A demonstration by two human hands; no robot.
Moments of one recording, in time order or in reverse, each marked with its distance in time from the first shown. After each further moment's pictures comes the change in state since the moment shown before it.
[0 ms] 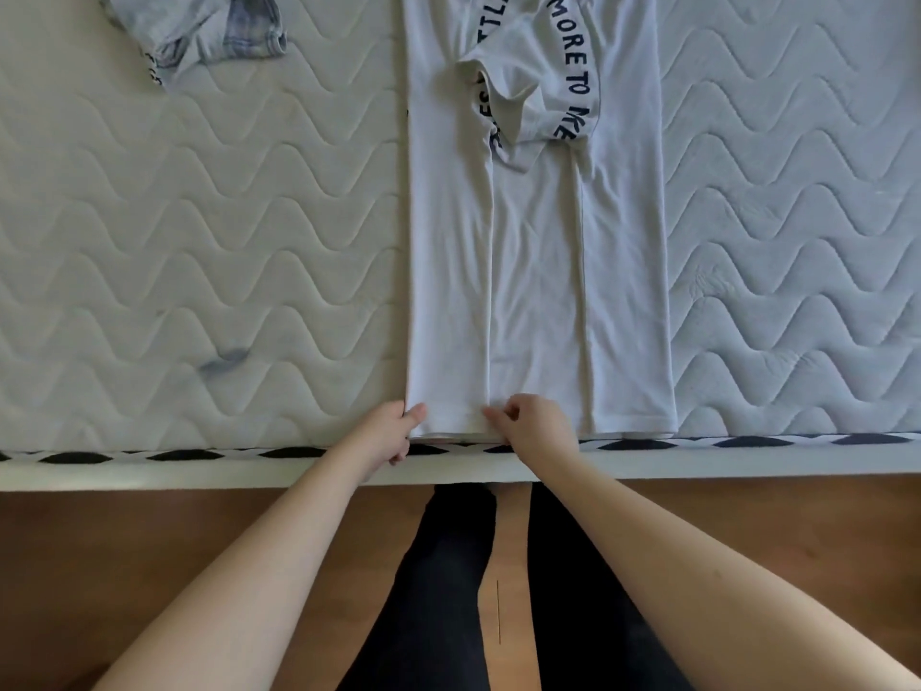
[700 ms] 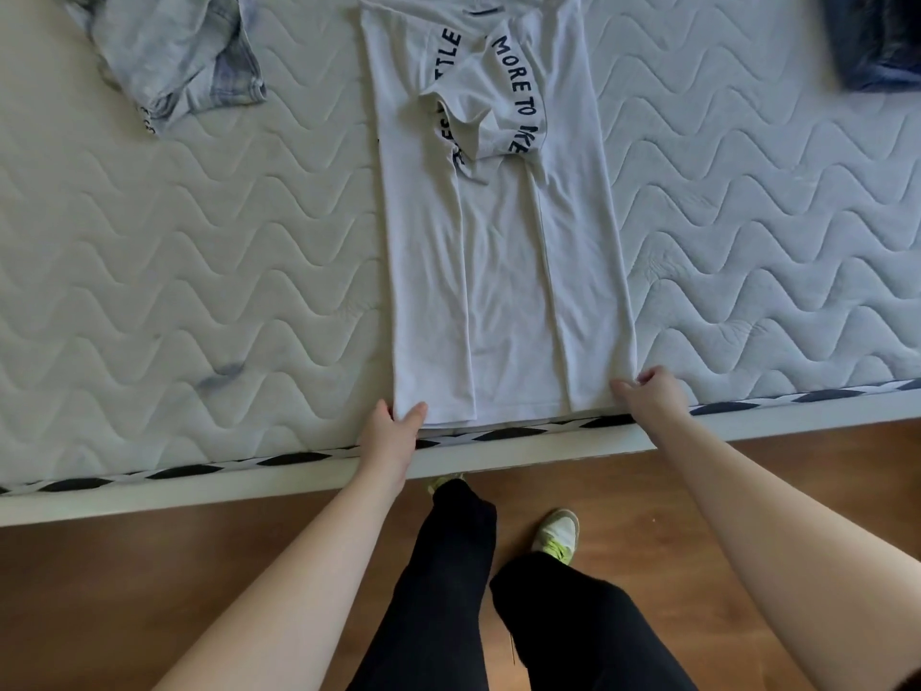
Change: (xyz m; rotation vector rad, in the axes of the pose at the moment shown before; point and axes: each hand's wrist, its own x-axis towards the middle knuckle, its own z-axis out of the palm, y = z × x) left_hand -0.030 0.005 0.042 -0.478 0.311 0.148; right_hand -0.001 0.118 -0.094 0.344 0.380 0.389
